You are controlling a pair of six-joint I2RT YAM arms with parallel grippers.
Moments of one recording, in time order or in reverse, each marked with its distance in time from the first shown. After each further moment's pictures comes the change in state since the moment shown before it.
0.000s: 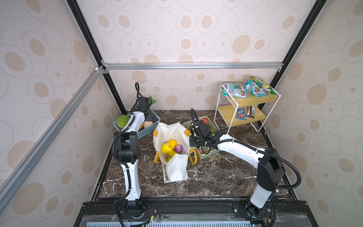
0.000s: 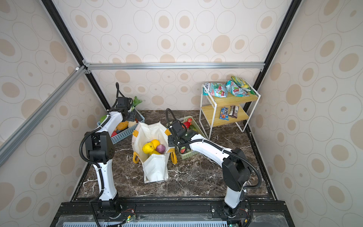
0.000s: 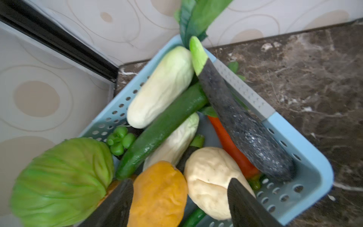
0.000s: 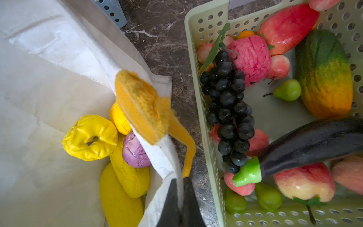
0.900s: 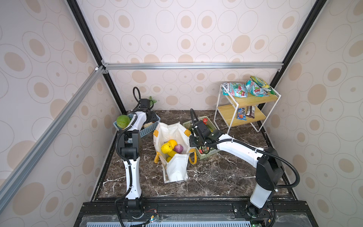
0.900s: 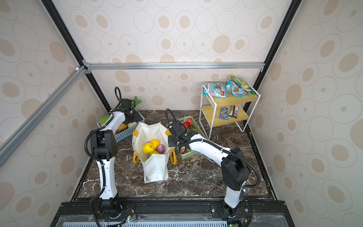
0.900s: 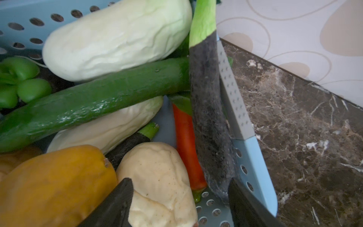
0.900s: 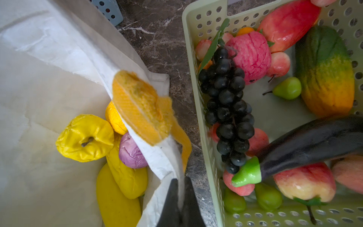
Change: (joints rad) left arm 0.000 0.116 0.097 -0.069 0.145 -0.536; right arm 0.000 0.006 -0.002 -0.004 0.003 0.002
